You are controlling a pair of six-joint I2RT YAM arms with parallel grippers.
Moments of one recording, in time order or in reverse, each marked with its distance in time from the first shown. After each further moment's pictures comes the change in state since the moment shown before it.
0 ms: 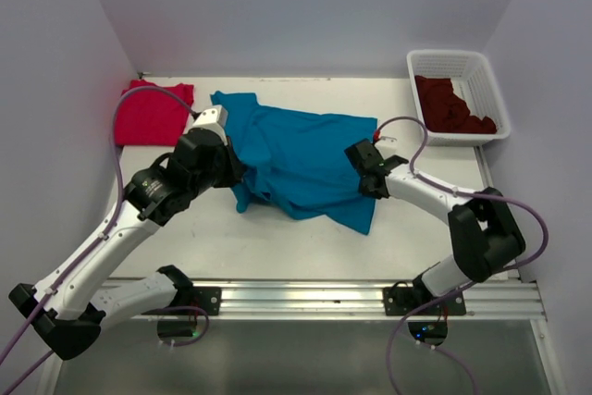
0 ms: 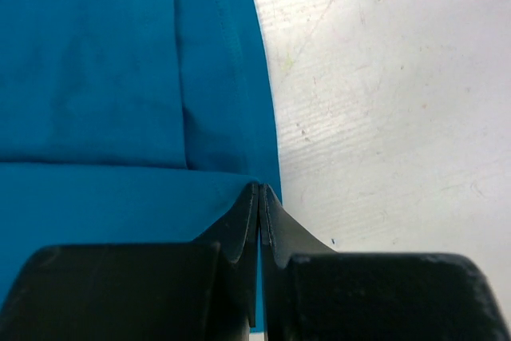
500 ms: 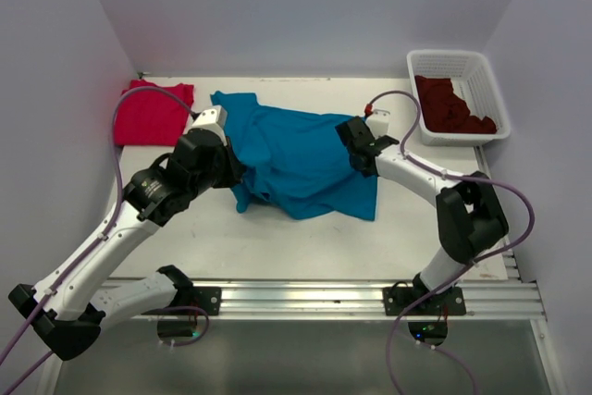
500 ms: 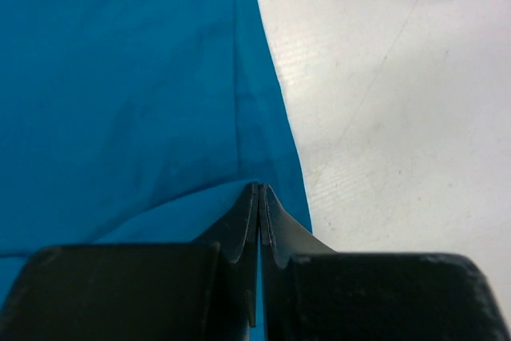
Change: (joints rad) left arm 0.000 -0.003 0.000 -0.006 -0.005 0.000; right arm -0.003 0.130 0.203 0.045 0.150 -0.063
